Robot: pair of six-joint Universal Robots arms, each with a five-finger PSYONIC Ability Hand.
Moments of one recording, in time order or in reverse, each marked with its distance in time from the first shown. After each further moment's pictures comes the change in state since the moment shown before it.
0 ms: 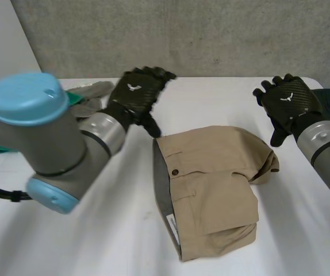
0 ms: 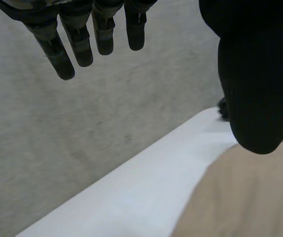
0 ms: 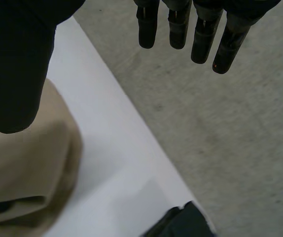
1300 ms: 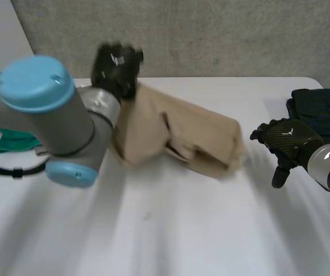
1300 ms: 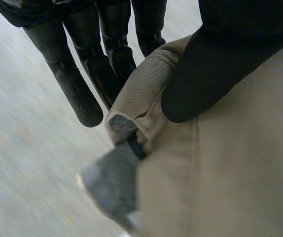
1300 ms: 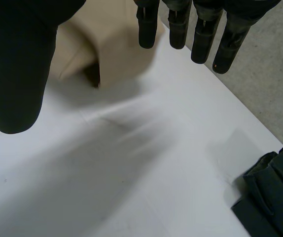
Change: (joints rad) left arm -0.019 -0.087 0.162 0.077 -0.238 0.267; right arm -0.087 0.018 0.020 0.307 -0.118 0.024; left_hand 0.903 0.985 0.965 0.996 0.929; right_hand 0.000 0.000 0.000 0.000 0.000
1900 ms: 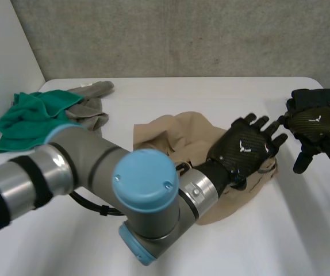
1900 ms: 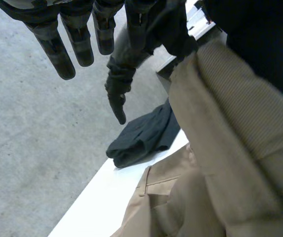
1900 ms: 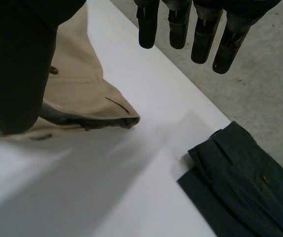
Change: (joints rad) left arm -0.339 -0.200 -0.014 0.119 0.364 0.005; right arm -0.112 -0.006 -0.020 -0.054 0.011 0.010; left_hand -0.898 -0.986 -0.965 -0.995 -0.927; right_hand 0.000 0.000 0.000 0.000 0.000
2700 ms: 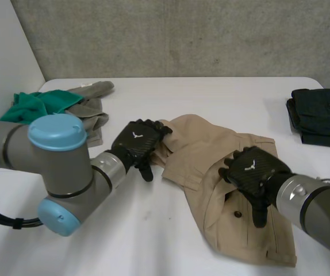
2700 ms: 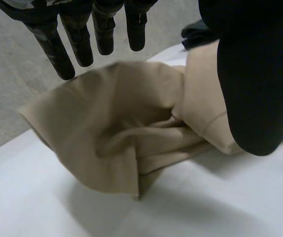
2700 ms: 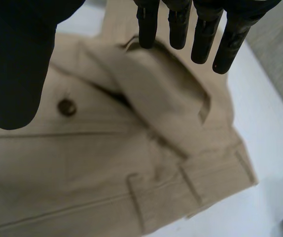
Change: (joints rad) left arm 0.380 0.123 -0.245 -0.197 -0.053 -0.165; right arm 0.407 -0.060 0.044 0.254 0.169 -0.141; left_hand 0.003 0.002 0.002 0.003 0.003; right_hand 0.000 0.000 0.000 0.000 0.000
